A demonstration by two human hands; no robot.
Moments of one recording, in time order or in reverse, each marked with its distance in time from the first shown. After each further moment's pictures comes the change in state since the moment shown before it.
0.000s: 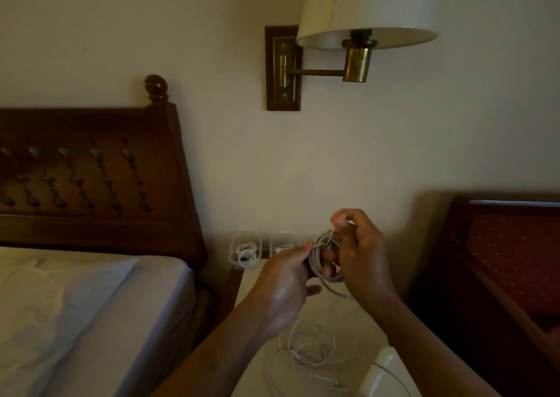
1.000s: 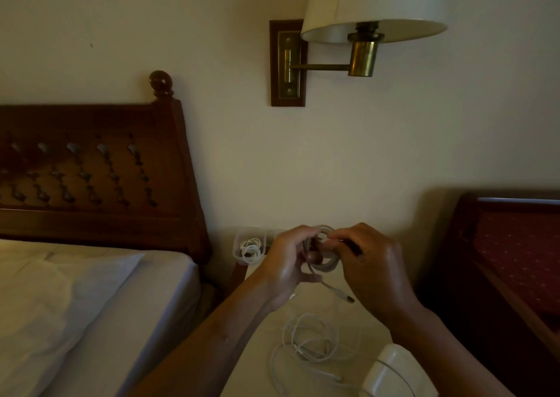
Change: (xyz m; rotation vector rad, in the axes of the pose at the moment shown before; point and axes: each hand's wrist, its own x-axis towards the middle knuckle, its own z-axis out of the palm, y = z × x) left_hand 0.014 0.015 -0.001 0.087 0.126 -0.001; right_hand -0.008 0.006 -0.023 -0.395 -0.086 -0.378
